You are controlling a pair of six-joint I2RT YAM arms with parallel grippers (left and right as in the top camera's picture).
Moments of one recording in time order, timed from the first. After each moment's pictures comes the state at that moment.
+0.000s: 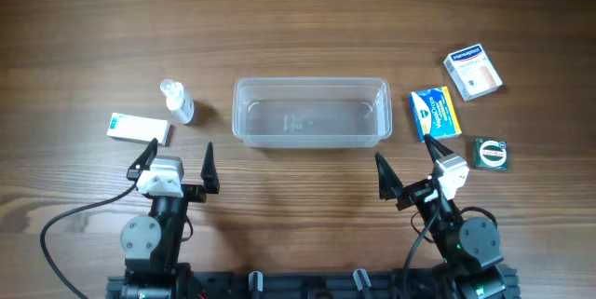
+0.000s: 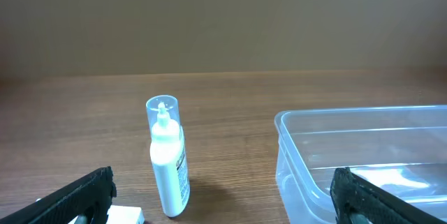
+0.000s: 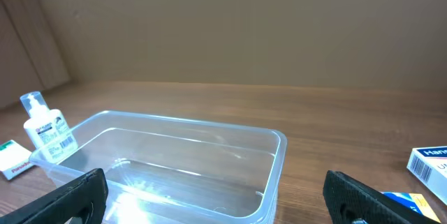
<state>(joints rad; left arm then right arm) -0.04 0.01 0.01 -0.07 0.05 -0.02 0.38 0.02 0.01 0.00 -0.01 0.13</state>
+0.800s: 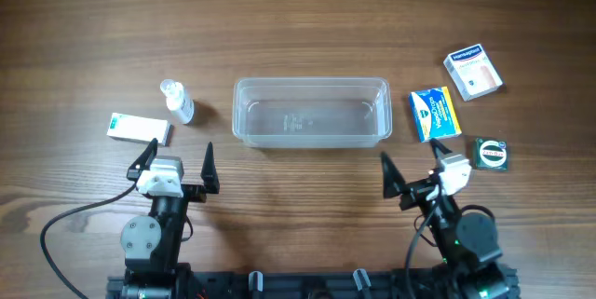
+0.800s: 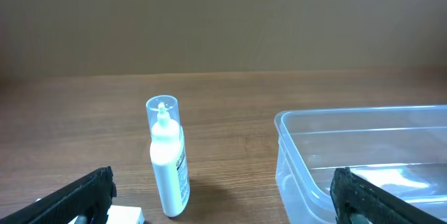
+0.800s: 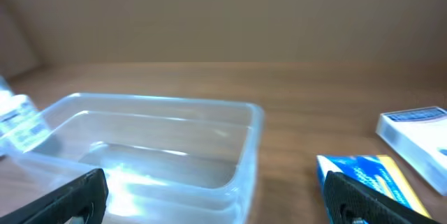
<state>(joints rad) -0.04 0.01 0.01 -0.07 0.05 -0.02 0.38 0.02 0.06 -0.16 0.09 0.15</state>
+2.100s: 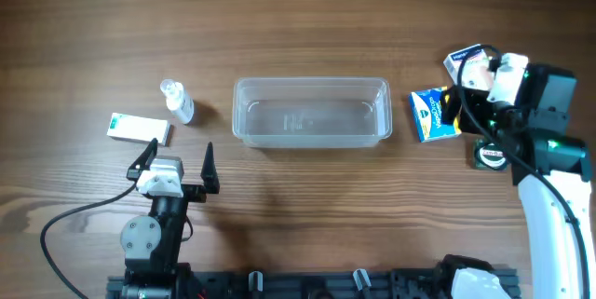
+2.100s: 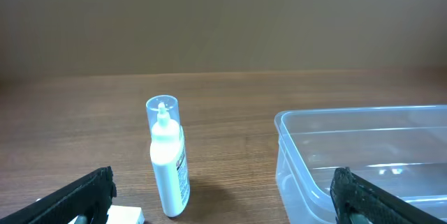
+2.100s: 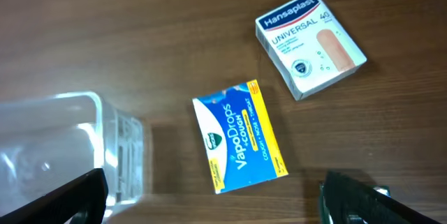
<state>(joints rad) -0.04 0.01 0.01 -0.07 0.05 -0.02 -0.19 1.16 0.95 -0.68 -0.18 0.00</state>
